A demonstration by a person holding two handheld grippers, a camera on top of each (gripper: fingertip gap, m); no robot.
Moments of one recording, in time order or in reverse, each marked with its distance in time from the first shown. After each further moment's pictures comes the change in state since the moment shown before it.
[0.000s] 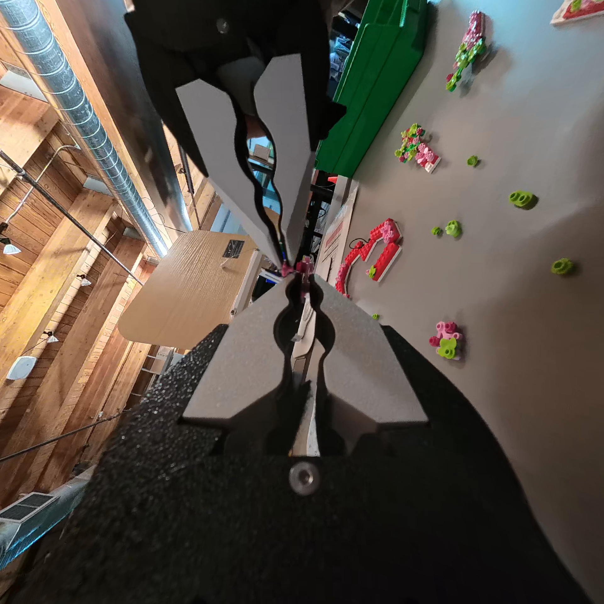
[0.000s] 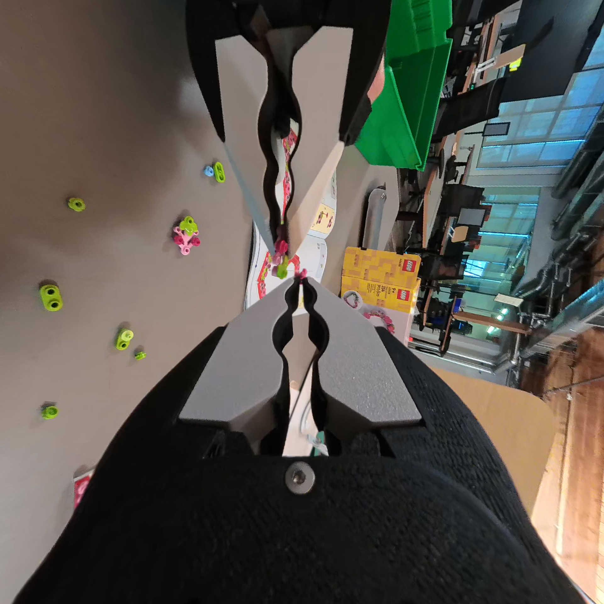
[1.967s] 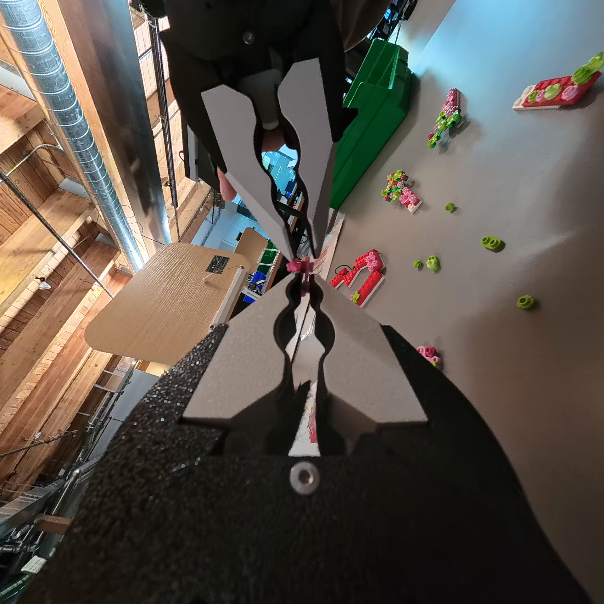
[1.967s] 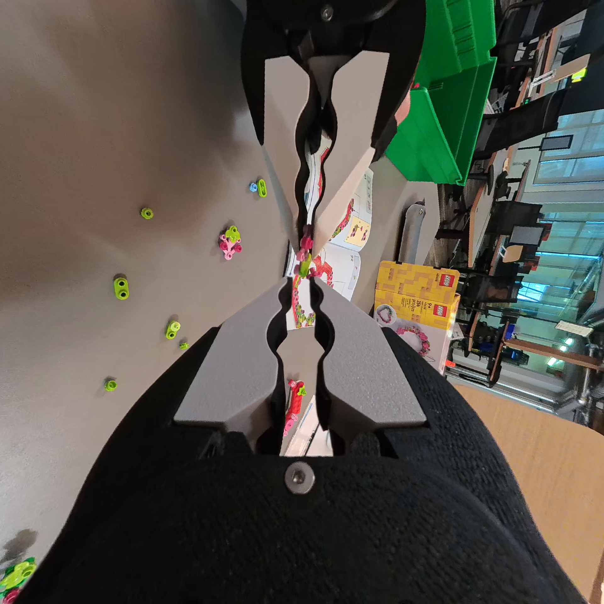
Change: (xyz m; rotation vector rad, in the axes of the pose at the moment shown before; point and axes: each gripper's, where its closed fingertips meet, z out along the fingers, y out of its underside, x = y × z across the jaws) left arm 0.000 -0.013 -0.004 0.091 0.037 -0.115; right arm -0.015 -0.007 -0.014 0.065 -0.142 0.037
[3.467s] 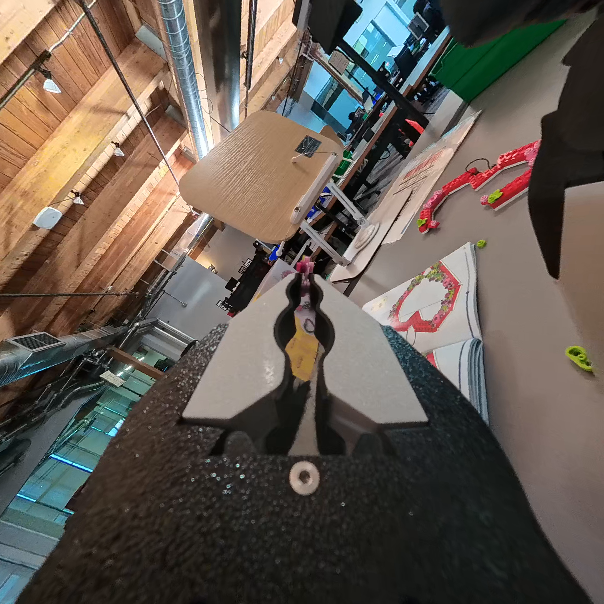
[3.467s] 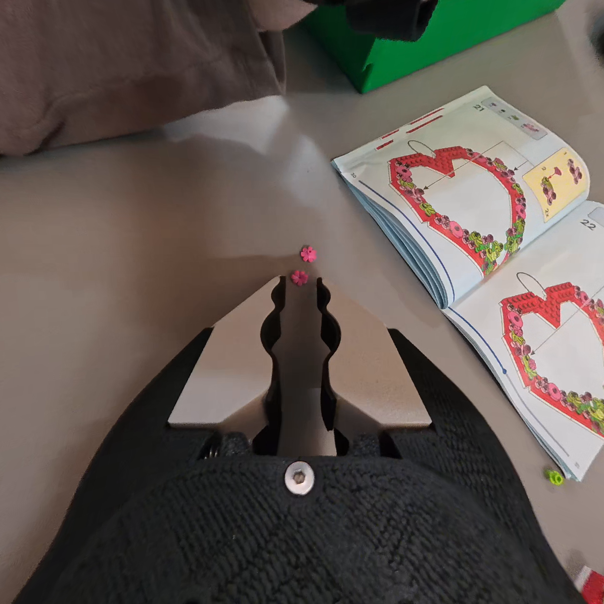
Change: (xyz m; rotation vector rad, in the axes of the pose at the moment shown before) left arm -0.087 0.094 -0.064 -0.283 -0.272 -0.137; right arm -0.041 -0.066 0.140 0.093 -0.190 0.990
